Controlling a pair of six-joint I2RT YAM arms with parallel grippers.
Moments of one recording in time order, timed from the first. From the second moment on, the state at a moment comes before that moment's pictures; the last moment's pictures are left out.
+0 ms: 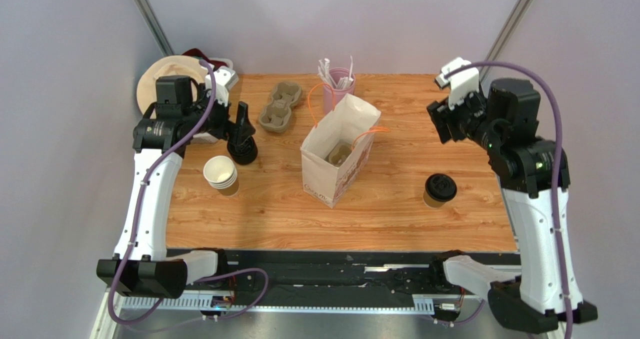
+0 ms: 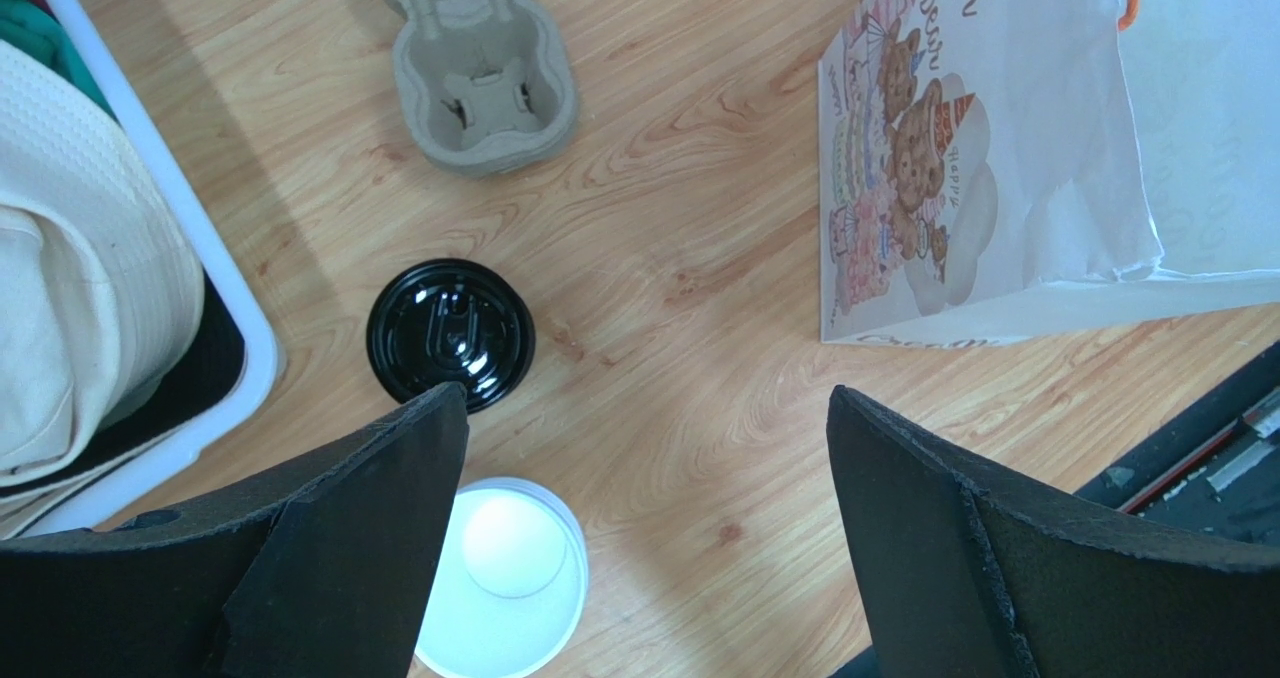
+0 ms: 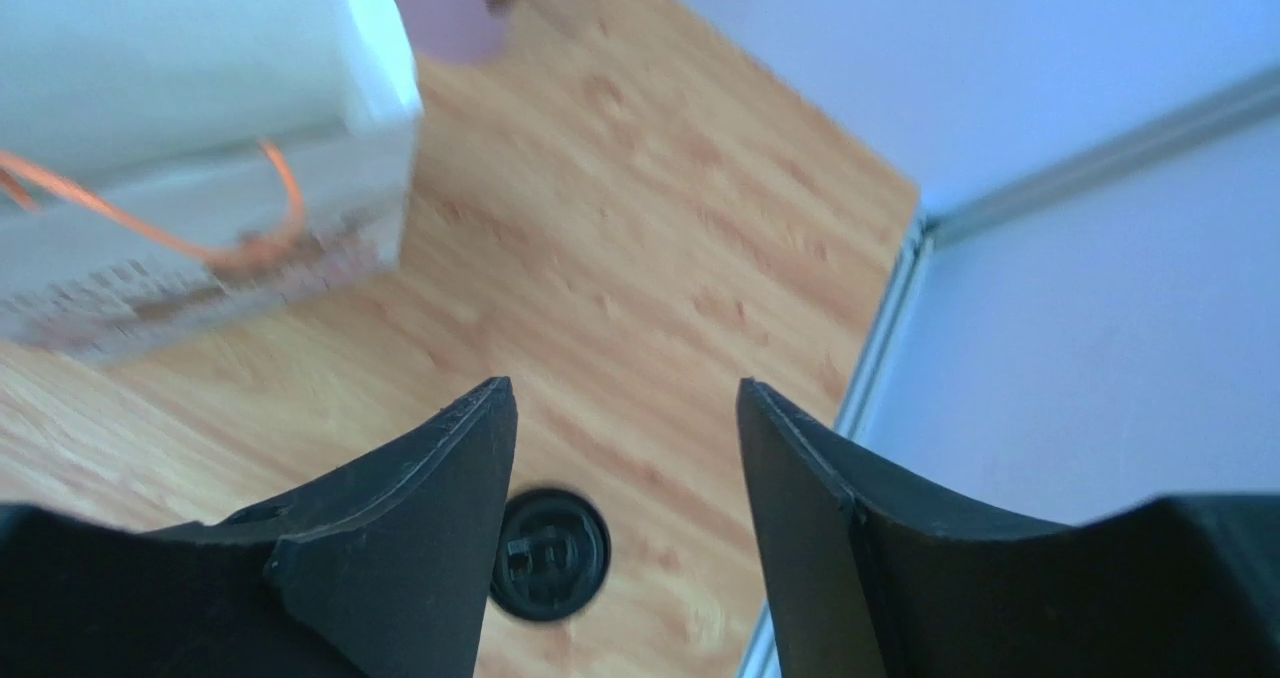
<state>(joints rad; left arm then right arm) -0.04 1.21 1.48 -0.90 0.50 0.26 0.26 1.14 1.76 -1.03 -0.06 -0.44</state>
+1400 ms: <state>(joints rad) -0.04 1.21 1.47 -0.89 0.50 0.26 0.01 1.13 0.92 -0.91 -0.15 -0.54</state>
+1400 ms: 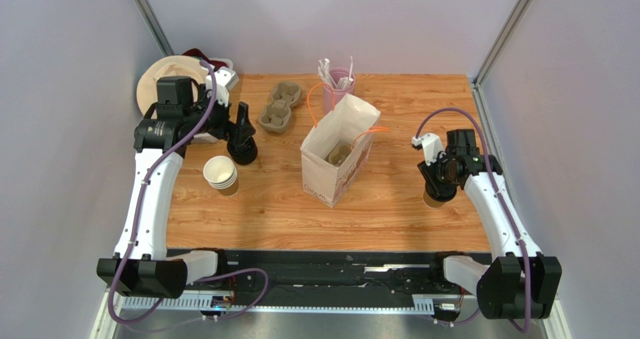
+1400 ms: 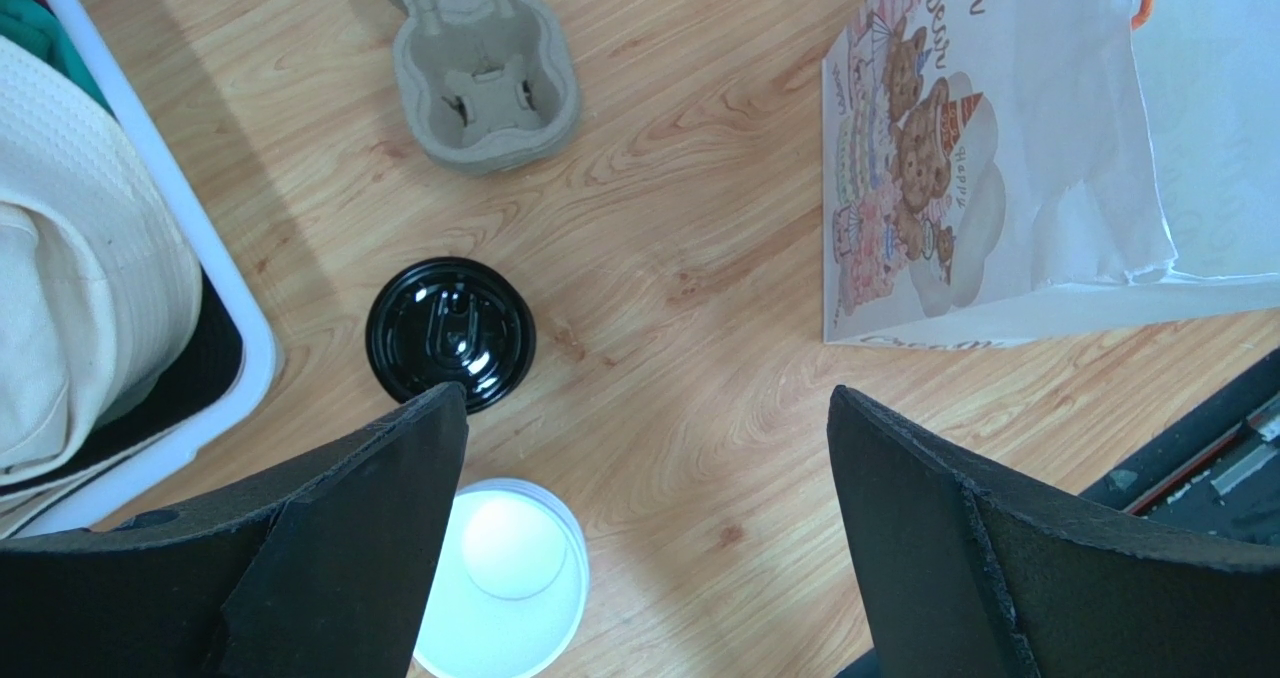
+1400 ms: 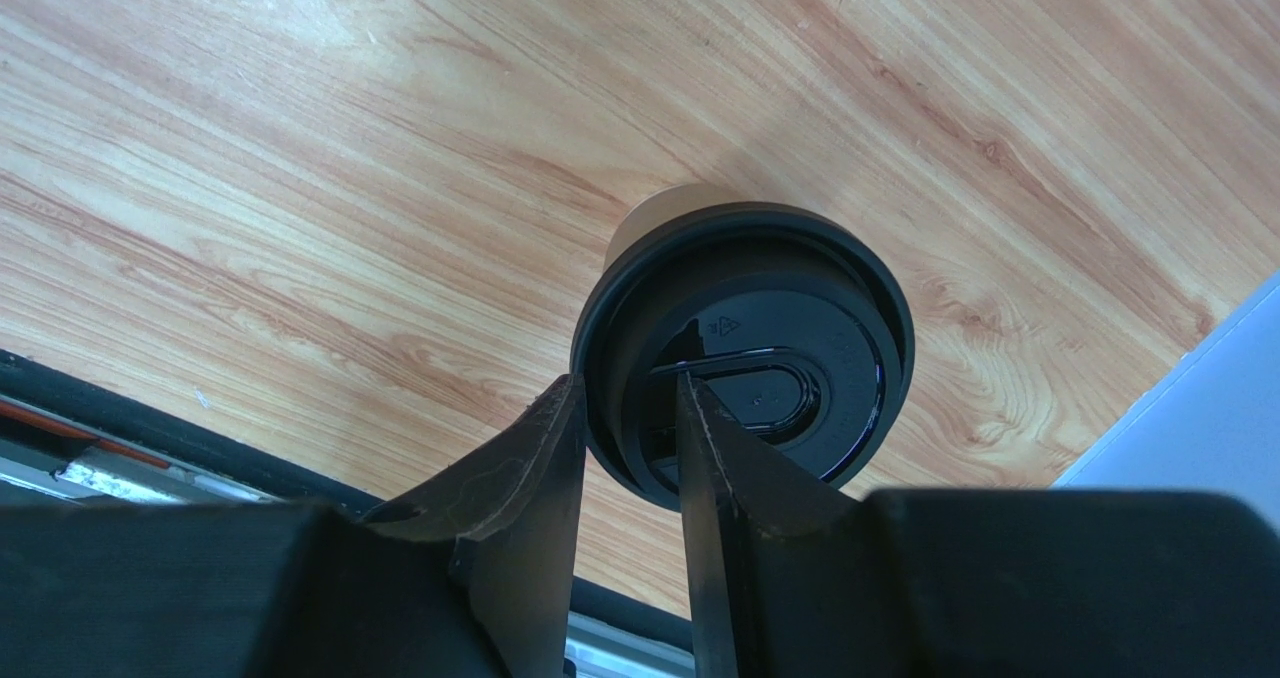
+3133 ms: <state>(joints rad) -0.04 1.21 1.43 -0.87 0.52 0.26 0.39 1.39 1.97 -0.99 -0.25 -0.43</state>
